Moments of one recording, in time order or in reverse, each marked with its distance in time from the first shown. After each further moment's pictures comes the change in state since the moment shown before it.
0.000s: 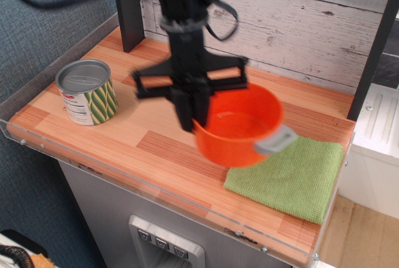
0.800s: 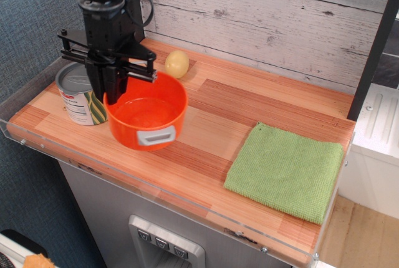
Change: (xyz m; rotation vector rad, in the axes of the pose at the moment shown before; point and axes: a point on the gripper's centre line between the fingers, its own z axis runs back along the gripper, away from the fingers) arm 0.054 0.080 -0.008 0.127 -0.074 -0.410
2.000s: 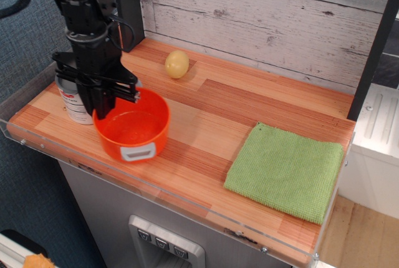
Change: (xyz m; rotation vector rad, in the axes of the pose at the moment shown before) arm 0.007 0.014 -0.036 -0.010 -0.049 -0.060
